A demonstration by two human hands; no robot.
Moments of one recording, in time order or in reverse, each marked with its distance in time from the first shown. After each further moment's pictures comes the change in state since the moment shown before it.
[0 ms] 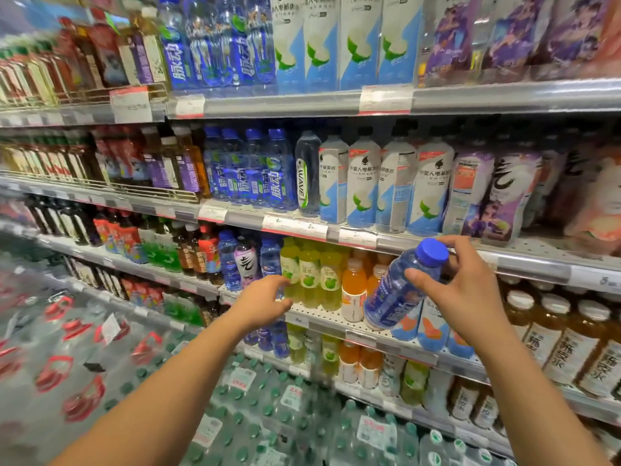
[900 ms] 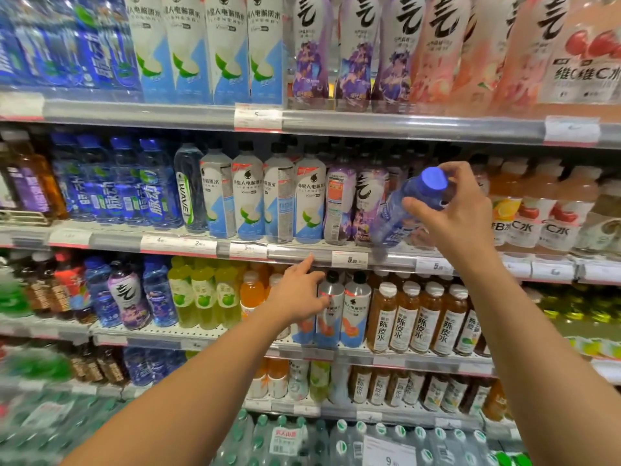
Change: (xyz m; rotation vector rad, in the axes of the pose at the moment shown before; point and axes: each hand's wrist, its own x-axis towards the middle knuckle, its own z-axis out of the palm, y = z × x) left_hand 0.057 0.236 0.061 0.027 -0.080 0.377; right_hand 0.047 -0.023 -0.166 -0.334 0.435 -0.125
